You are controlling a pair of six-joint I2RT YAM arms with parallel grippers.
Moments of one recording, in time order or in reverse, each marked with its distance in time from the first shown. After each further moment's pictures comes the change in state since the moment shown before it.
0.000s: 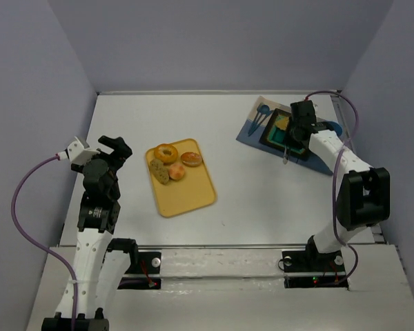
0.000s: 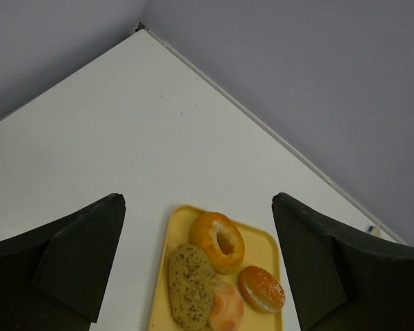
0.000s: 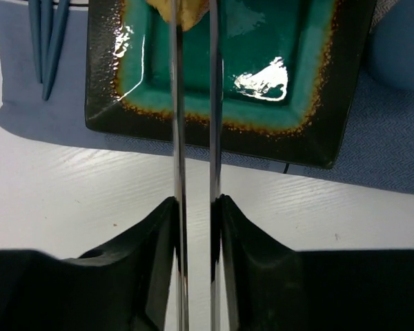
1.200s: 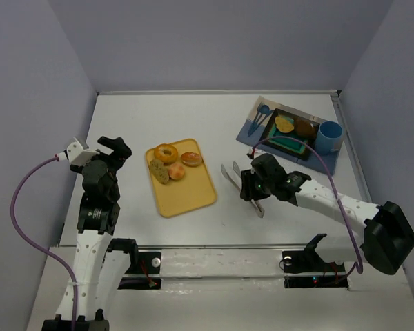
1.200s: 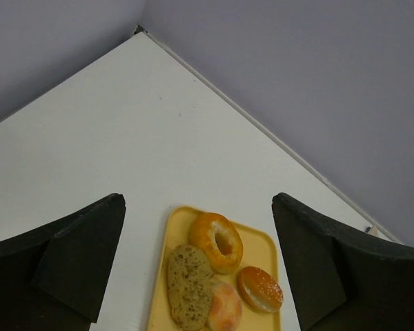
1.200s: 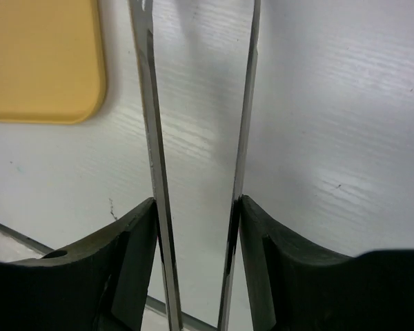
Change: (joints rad) left arm 0.000 -0.013 0.000 -0.006 -0.001 -0.001; right arm 0.524 -0.360 -0.469 0.117 -0.219 0.005
